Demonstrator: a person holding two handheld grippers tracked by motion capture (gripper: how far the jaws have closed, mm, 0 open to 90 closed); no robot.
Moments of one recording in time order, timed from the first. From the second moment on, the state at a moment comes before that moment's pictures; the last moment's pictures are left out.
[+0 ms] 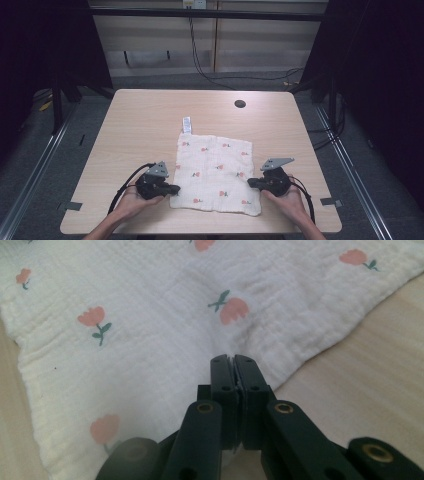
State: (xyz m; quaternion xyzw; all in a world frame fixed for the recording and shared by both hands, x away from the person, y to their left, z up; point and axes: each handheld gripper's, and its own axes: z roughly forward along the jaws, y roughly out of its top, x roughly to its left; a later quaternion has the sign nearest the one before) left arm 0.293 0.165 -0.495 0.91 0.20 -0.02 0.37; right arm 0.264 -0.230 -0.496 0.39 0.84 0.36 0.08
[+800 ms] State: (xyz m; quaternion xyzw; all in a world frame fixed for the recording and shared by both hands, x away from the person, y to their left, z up) left arm 0.298 0.171 -0.485 0.88 0.23 -0.05 0.40; right arm 0.272 -0.234 -0.481 0.41 0.82 0.39 0.10
